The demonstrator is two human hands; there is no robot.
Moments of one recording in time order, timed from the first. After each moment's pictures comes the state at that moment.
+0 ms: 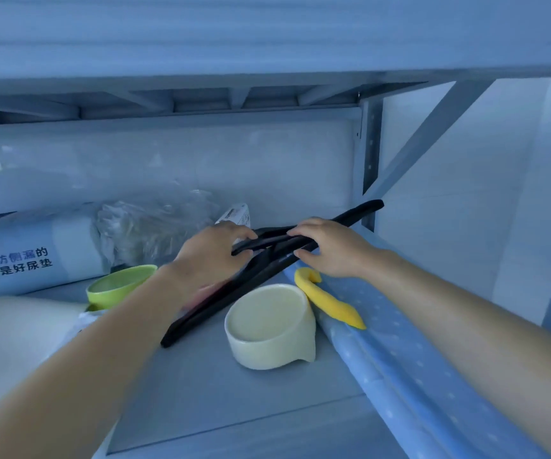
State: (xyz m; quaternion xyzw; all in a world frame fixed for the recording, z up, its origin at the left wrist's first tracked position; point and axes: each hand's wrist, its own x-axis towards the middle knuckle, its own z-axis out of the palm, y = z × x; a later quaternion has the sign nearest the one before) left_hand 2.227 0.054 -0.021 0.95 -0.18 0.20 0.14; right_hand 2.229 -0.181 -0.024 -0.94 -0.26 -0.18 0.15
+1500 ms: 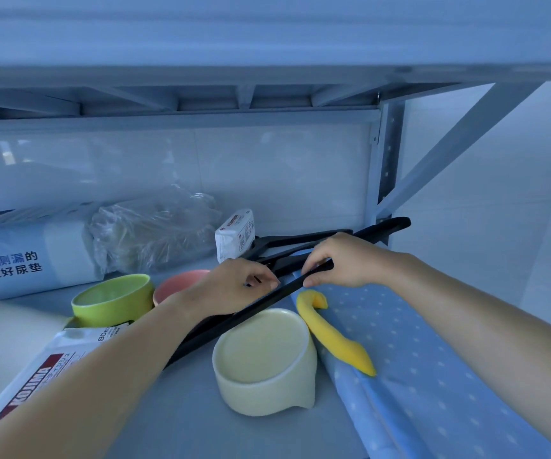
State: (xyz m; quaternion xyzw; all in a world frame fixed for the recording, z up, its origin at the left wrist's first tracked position) left_hand 2.247 0.030 -0.045 0.93 -0.23 0.06 0.28; right_hand 2.280 -0.202 -0.017 -0.94 -0.32 -0.04 0.14
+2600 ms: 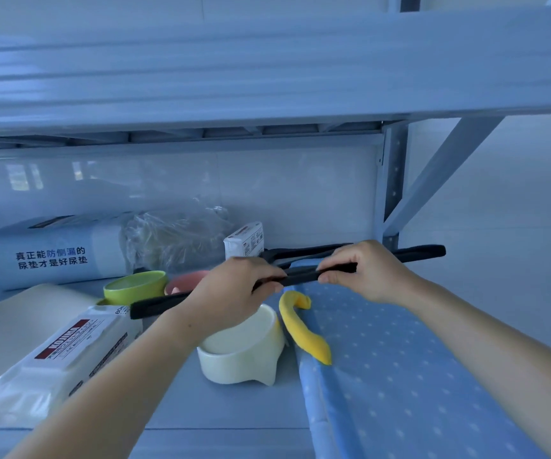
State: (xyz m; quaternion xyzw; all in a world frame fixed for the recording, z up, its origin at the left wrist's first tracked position) left_hand 2.157 -0.029 -0.021 0.93 -0.23 0.27 0.13; right_hand 2.227 -0.268 -0.017 -0.85 -0.38 -0.16 0.33
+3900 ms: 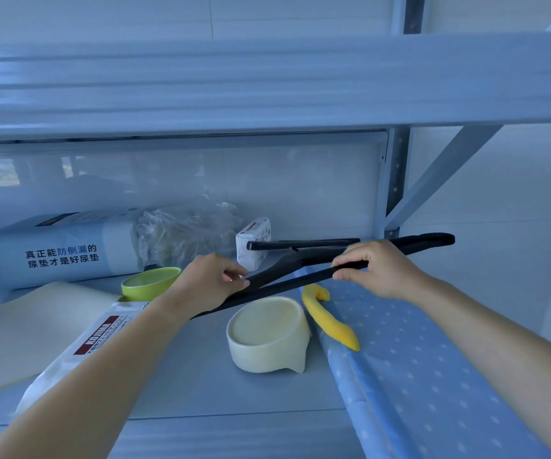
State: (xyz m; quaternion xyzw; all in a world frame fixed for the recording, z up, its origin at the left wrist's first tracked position) left_hand 2.168 0.054 -0.026 0.96 -0.06 0.18 0.21; right_hand 2.205 -0.247 -0.015 -0.88 -0.34 -0.18 0.29
